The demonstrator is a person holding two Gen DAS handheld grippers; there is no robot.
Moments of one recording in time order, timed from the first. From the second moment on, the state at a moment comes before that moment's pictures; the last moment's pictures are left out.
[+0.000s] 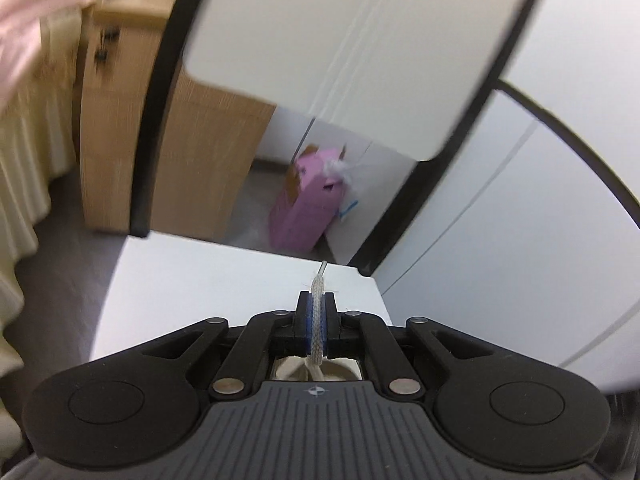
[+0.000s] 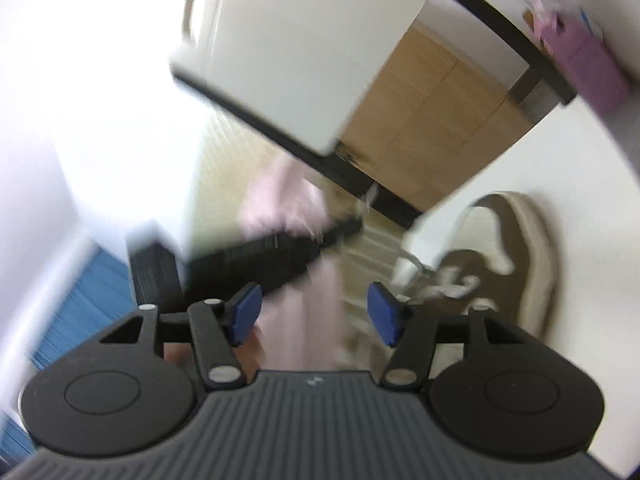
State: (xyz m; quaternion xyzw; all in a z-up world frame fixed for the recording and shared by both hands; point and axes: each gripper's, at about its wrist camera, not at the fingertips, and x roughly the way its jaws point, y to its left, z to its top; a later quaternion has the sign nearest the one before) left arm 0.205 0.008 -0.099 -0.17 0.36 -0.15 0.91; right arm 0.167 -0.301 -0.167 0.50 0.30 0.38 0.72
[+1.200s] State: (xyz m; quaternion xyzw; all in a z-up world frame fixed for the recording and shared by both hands) left arm 0.116 0.015 -0.123 -0.17 0.27 -0.29 0.90; right arm 0.175 -0.288 -0.188 0.56 0.28 0.35 0.70
